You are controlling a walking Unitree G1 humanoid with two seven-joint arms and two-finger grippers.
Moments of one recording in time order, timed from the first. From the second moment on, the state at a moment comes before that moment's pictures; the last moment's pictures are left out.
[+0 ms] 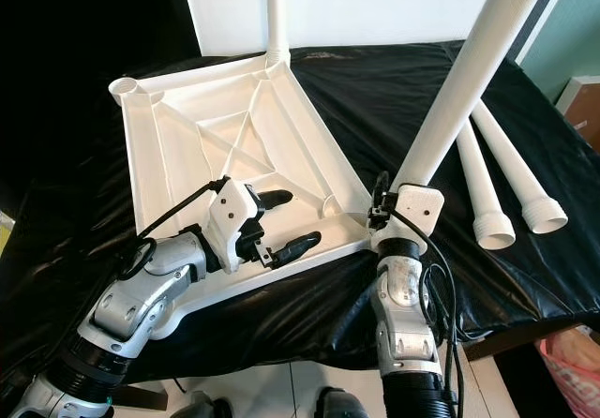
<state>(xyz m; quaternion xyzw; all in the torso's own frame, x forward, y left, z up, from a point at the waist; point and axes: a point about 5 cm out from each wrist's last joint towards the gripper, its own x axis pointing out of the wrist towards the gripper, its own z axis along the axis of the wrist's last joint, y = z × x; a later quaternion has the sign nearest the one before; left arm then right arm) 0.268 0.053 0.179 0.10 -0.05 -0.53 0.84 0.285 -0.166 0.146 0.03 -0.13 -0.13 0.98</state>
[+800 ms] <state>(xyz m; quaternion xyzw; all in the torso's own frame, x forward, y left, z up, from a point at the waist) 0.268 0.052 0.181 0.10 -0.05 -0.53 0.84 0.290 -0.189 0.142 -0.03 -0.12 -0.06 0.99</state>
